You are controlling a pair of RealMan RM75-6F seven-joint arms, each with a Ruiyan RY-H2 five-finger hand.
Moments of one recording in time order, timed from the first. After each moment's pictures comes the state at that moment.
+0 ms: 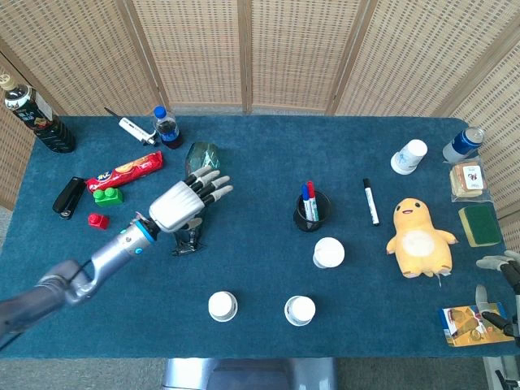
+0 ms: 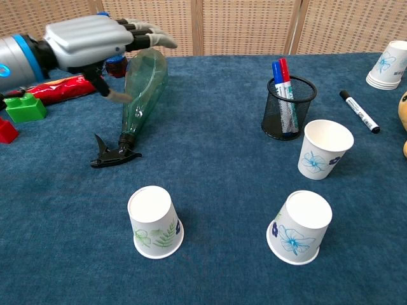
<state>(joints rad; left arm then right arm) -0.92 -1.51 0.02 -1.01 1.69 1.11 -0.12 -0.06 -0.91 0.08 -1.89 -1.52 1.64 0.12</state>
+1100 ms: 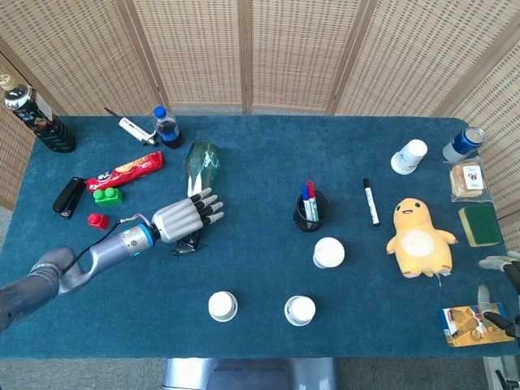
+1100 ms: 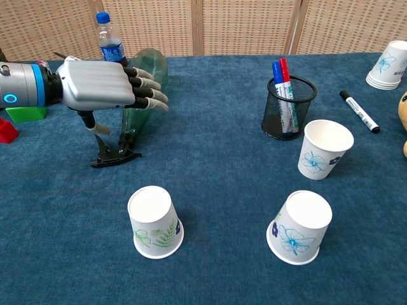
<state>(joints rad) -0.99 -1.53 0.15 -0.90 1.83 0.93 0.08 -0.07 -0.91 0.08 -1.90 -1.51 1.65 0.12</state>
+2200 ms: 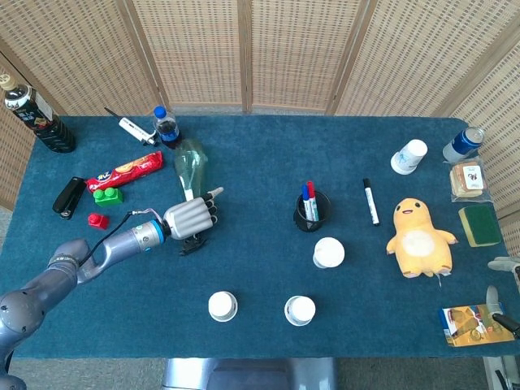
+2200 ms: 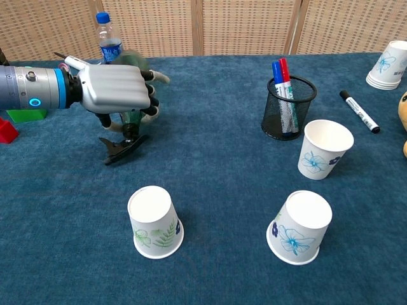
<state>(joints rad) -1.03 -1.67 0.19 -0.67 1.87 1.00 -0.01 -0.09 -0.89 0.09 -1.90 -1.51 1.67 0.19</state>
